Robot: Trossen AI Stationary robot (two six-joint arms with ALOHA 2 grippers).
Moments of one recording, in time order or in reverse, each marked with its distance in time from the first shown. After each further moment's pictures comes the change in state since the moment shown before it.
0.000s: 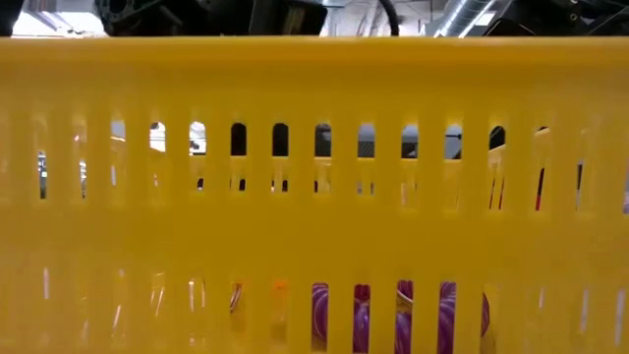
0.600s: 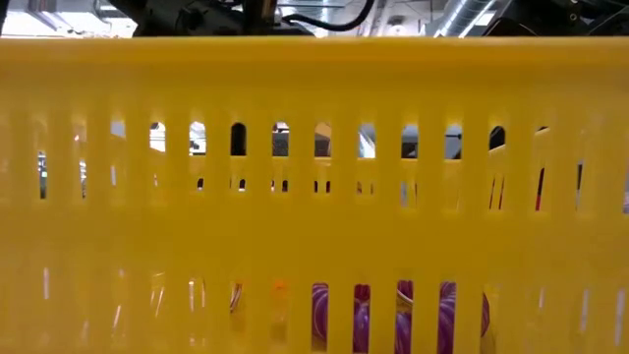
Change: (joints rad) left arm 0.000 -0.154 0.001 -0.115 -0.042 0.066; right arm 0.000 0.000 0.000 0.003 -0.001 -0.003
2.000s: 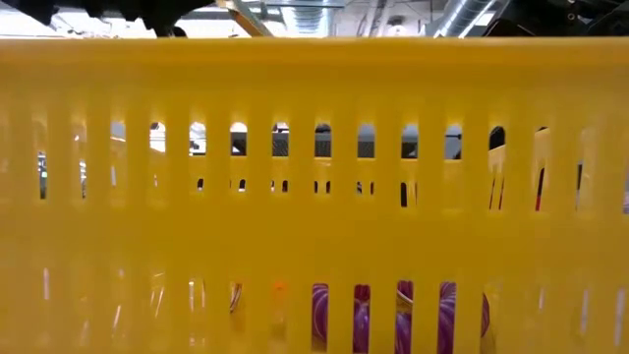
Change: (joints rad) left arm -0.042 -0.801 -0.446 0.122 -0.310 0.391; right arm -0.001 0.000 0.000 0.001 -0.002 0.026
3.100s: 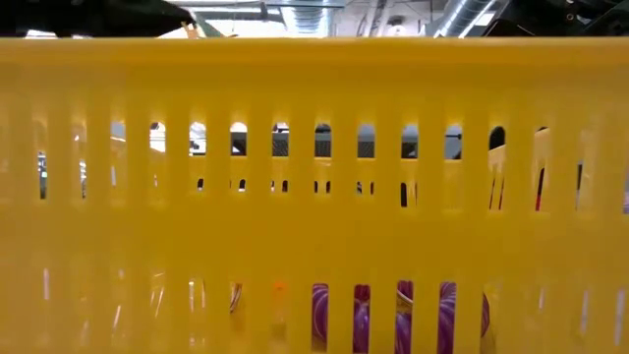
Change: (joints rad) left arm 0.003 -0.321 -0.195 -0.043 -0.113 0.106; right arm 0.000 0.000 0.000 0.001 0.000 0.011
